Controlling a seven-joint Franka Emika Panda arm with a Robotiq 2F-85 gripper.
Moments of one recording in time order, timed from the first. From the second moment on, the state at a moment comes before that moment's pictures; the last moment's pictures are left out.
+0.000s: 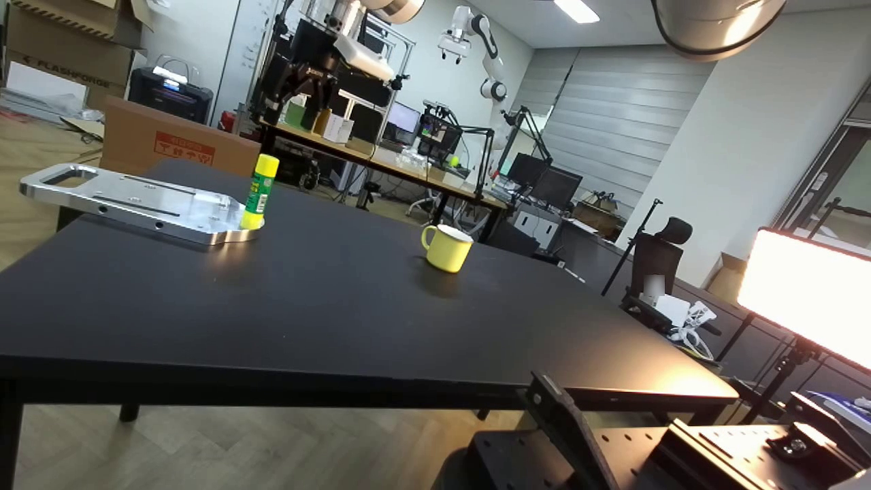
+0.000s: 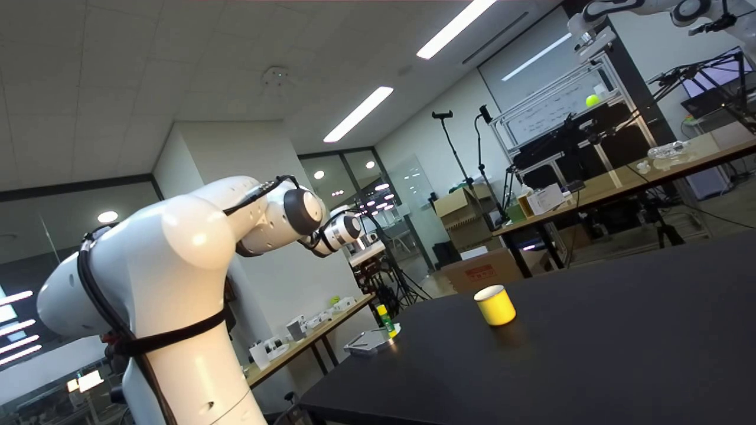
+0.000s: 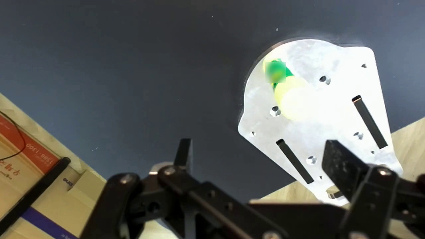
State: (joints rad) arm 0.51 1.21 0.08 -0.72 -0.09 2.10 -0.32
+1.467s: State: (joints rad) arm 0.52 1.27 0.10 -0.71 -0.06 2.03 -0.40
